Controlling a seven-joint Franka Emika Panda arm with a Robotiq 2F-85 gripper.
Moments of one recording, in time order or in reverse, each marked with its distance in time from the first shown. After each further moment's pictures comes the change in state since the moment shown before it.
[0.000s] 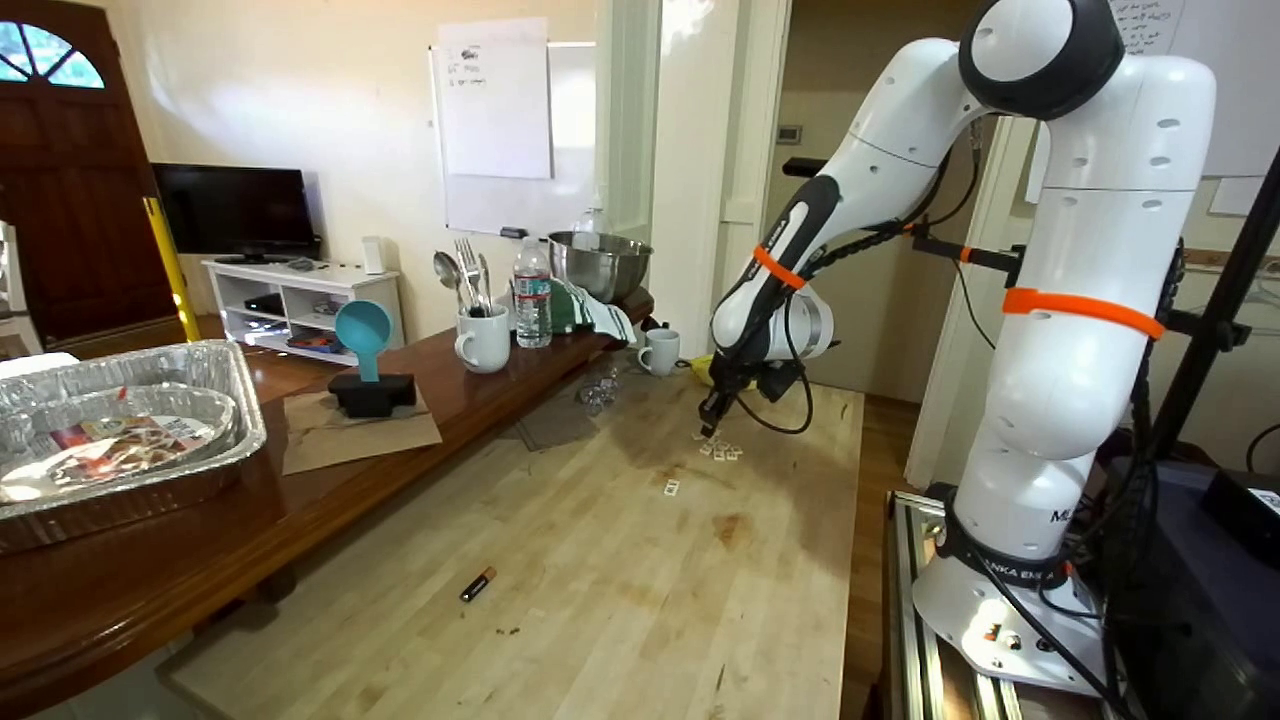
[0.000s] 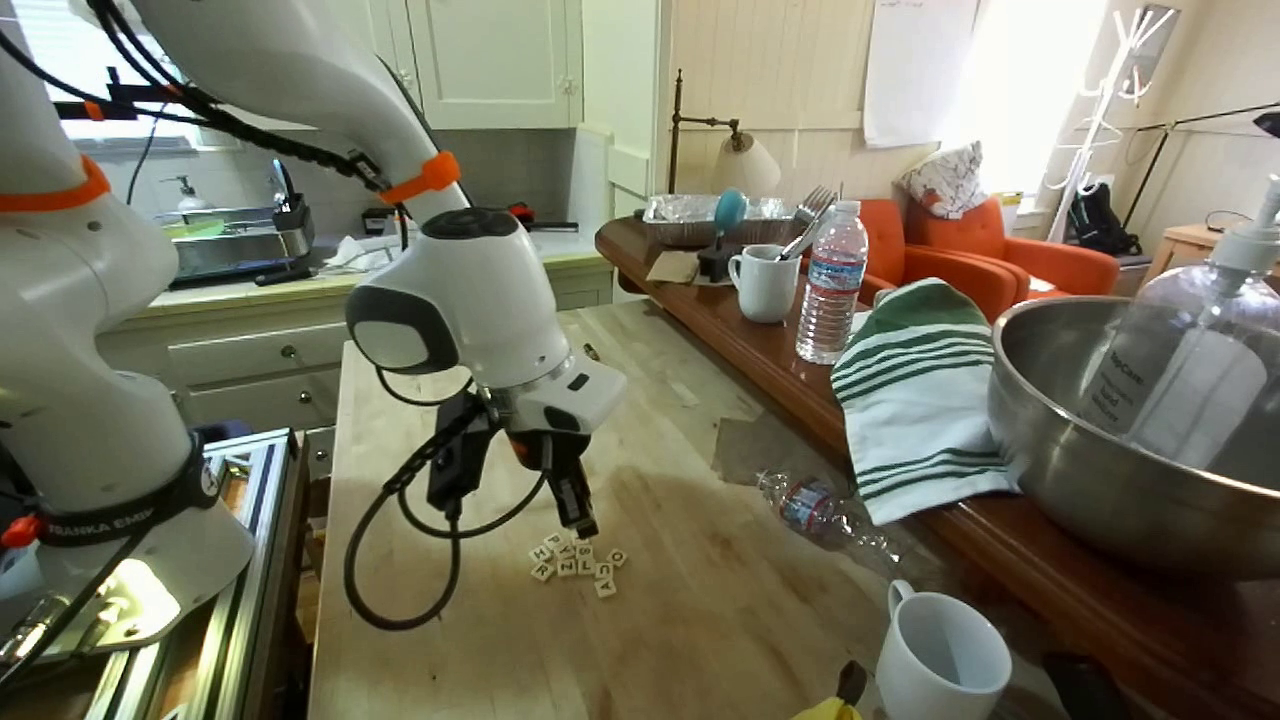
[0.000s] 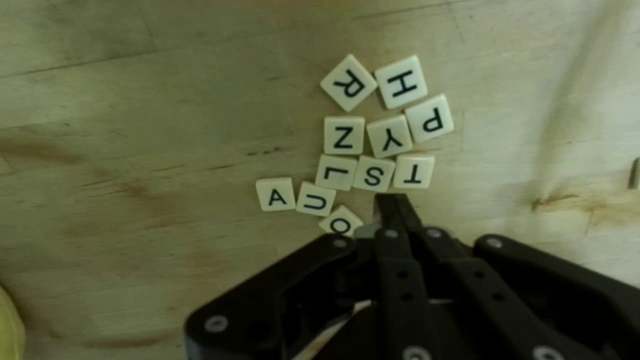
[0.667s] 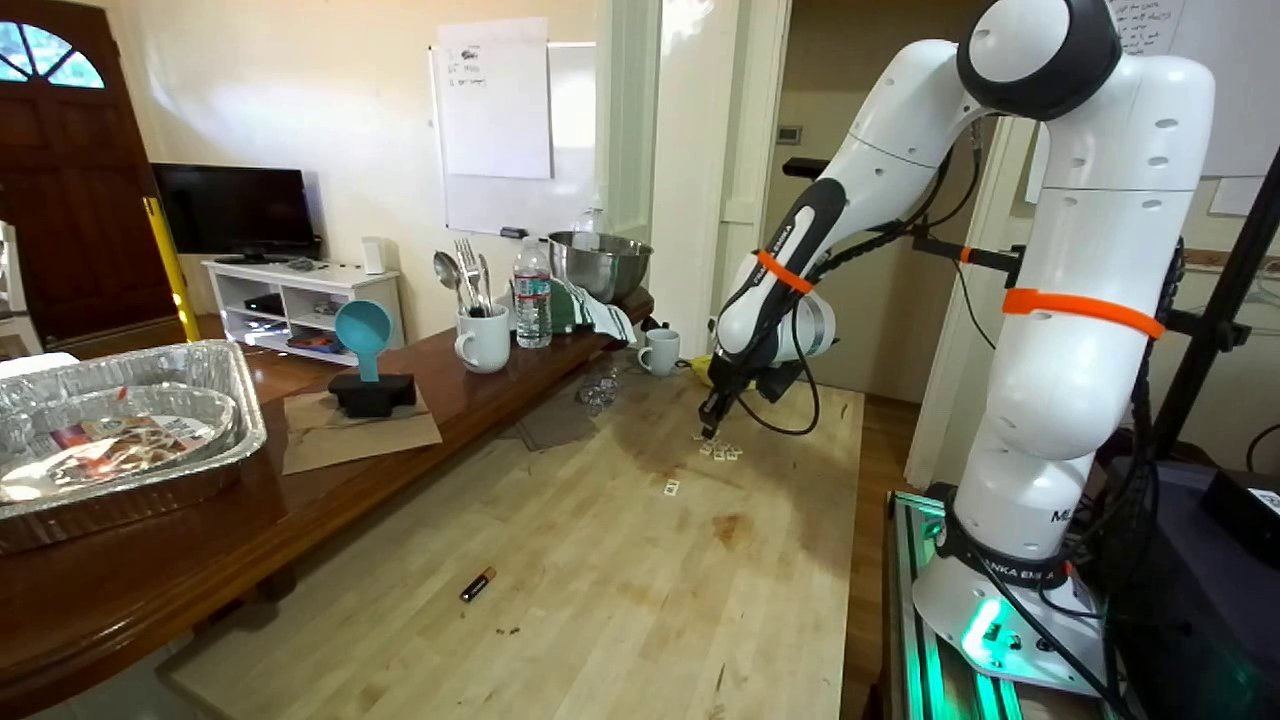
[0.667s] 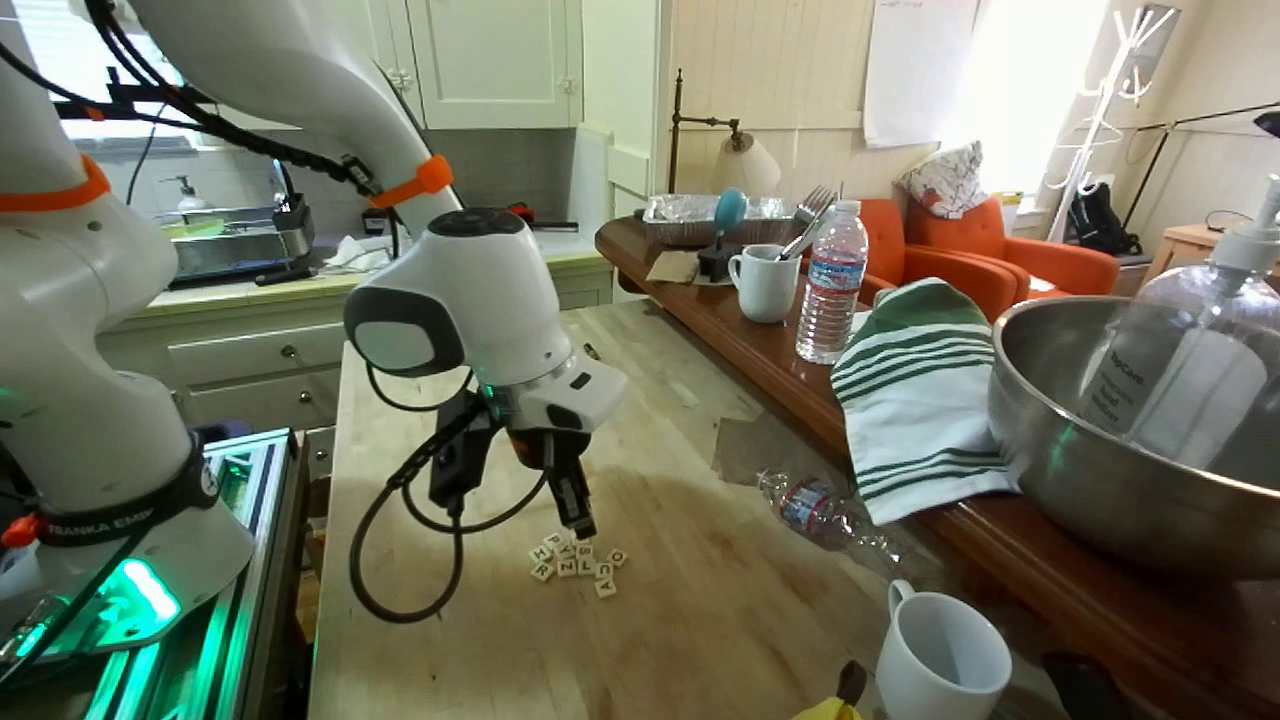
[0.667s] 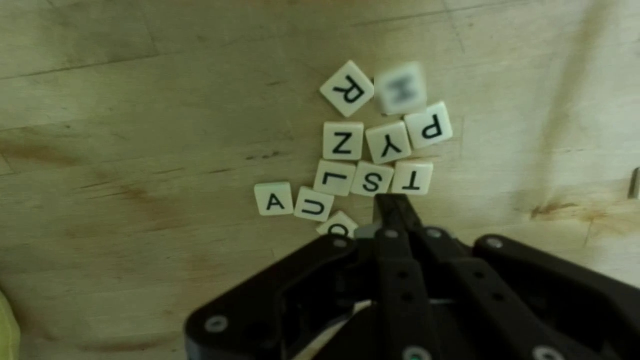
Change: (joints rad) arm 0.008 0.002 -0.018 -0.001 -0.105 -0.010 0.082
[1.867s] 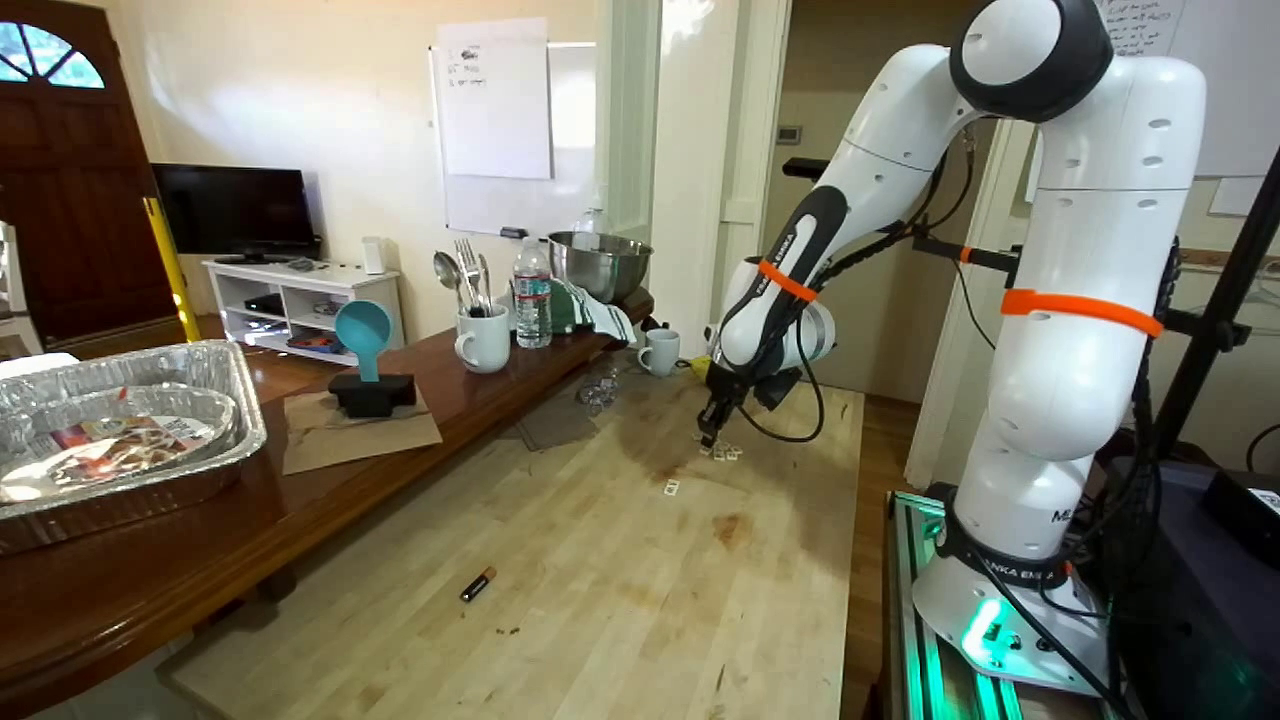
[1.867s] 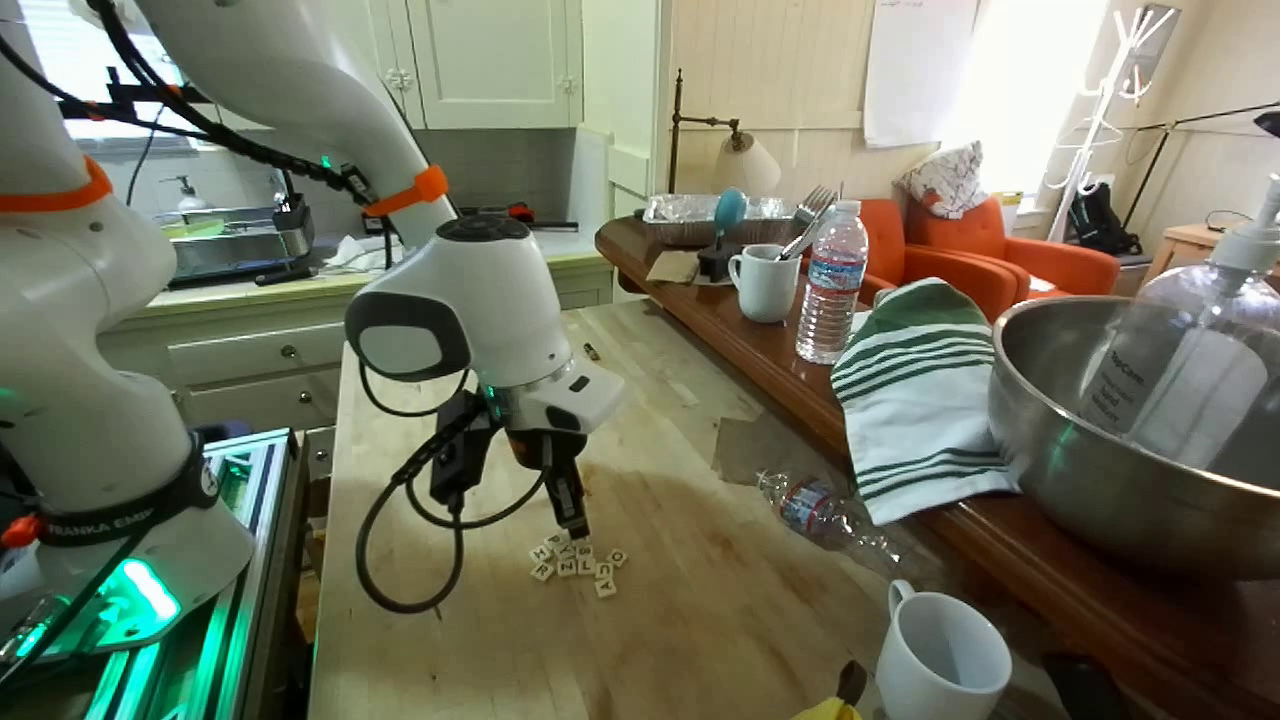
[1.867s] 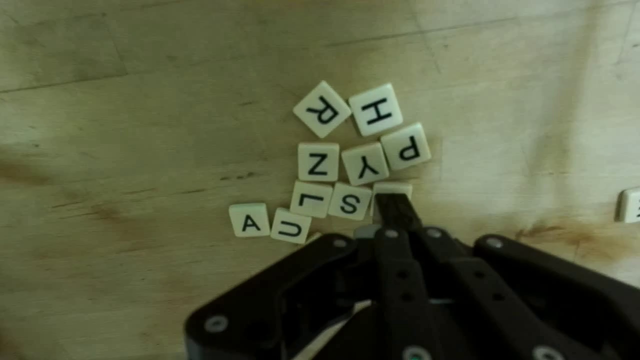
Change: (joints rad) arm 0.012 0.019 0.001 -0.005 -0.078 -0.001 0.085
